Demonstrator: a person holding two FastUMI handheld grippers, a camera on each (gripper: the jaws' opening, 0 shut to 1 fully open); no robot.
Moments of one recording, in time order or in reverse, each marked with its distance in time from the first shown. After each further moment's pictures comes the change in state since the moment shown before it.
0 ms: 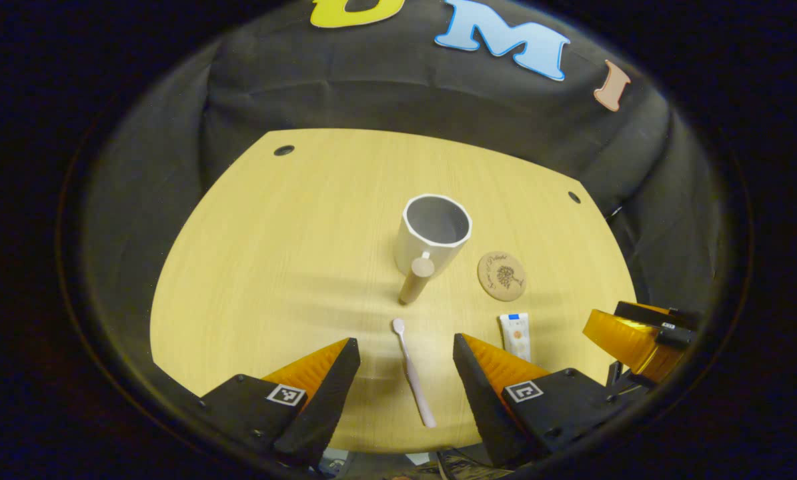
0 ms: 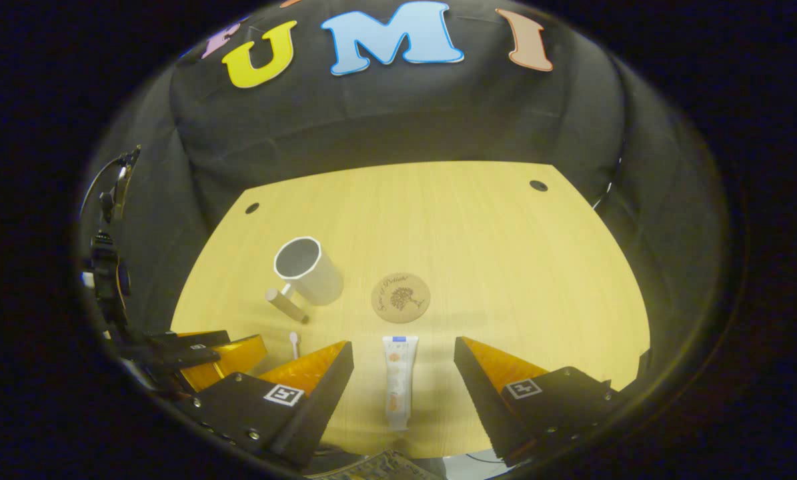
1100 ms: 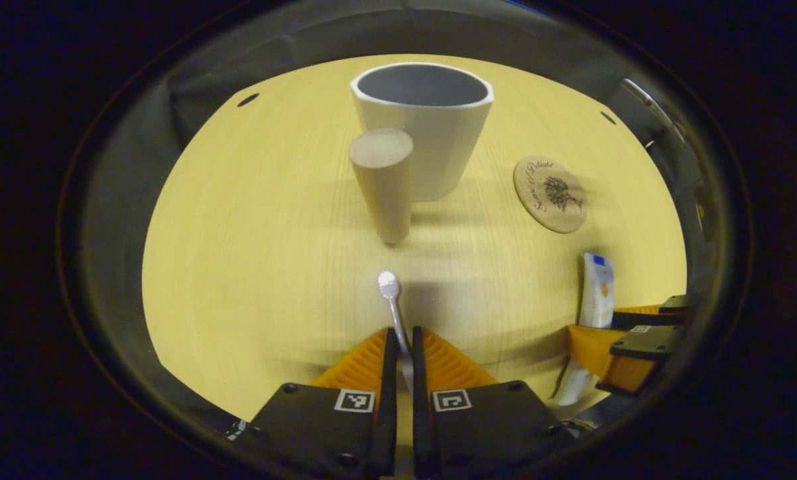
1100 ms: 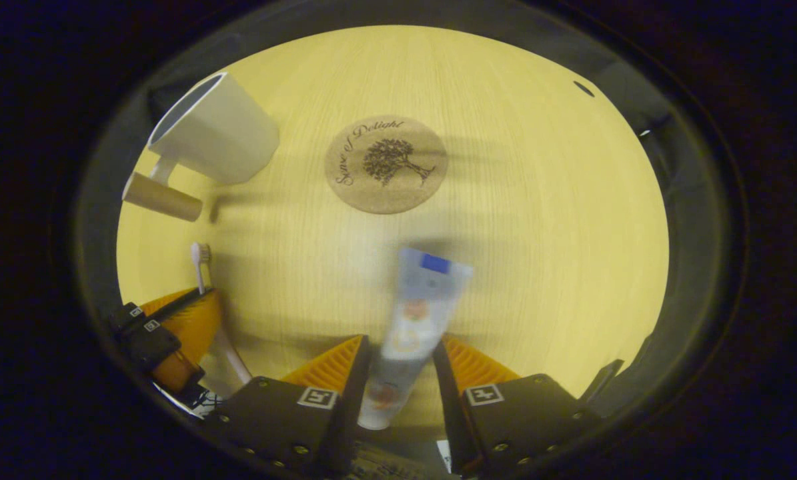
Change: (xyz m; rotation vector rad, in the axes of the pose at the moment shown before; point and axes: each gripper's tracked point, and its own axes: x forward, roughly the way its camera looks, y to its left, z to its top) left arm 0.096 -0.001 -0.069 0.117 0.314 0.134; right arm 0.093 -0.020 -0.106 -0.060 0.596 -0.092
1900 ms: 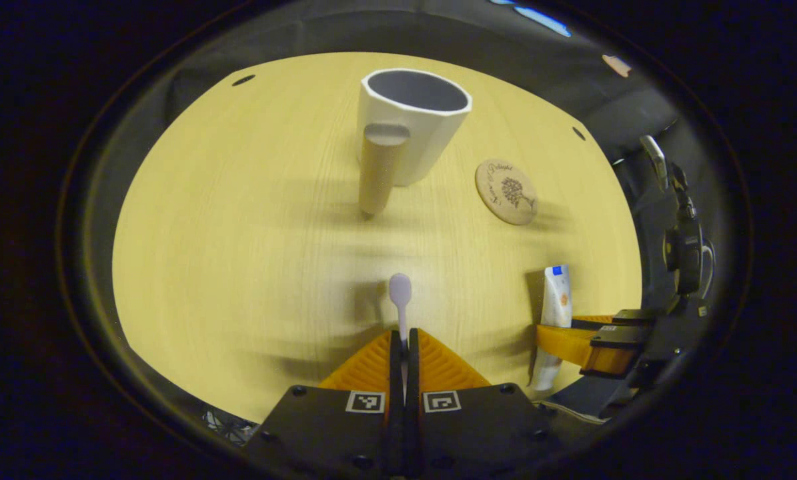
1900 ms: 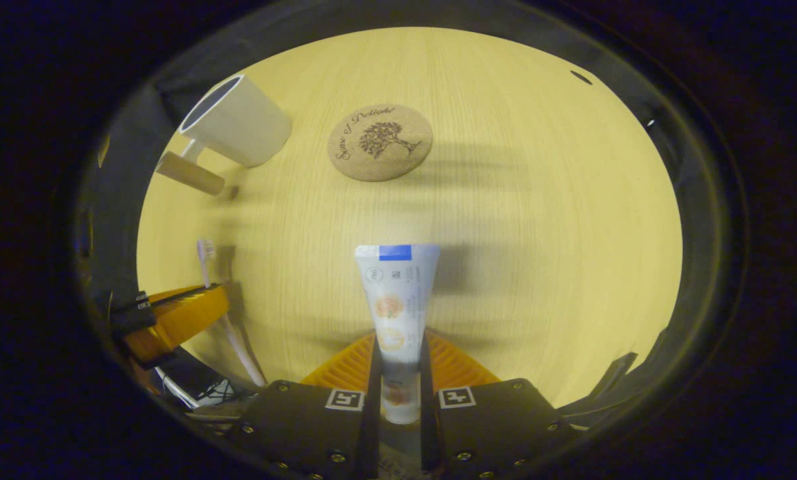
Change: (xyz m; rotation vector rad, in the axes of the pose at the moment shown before) left arm -0.045 -0.019 -0.019 -0.084 -0.025 -0.214; right arm -0.018 -0.010 -0.032 0.009 -0.053 0.112
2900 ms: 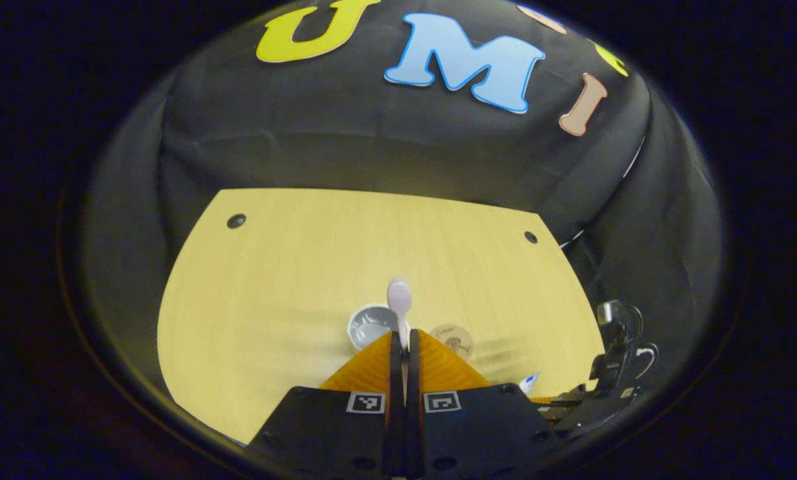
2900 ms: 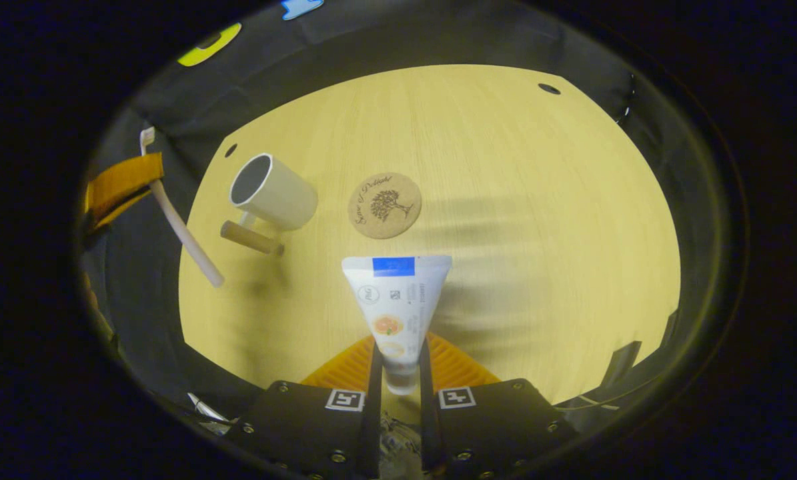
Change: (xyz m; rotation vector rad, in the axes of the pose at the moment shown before) left arm -0.164 -0.031 0.234 0.125 -0.448 -0.058; right arm -0.065 0.010 0.026 0.106 -0.181 0.109
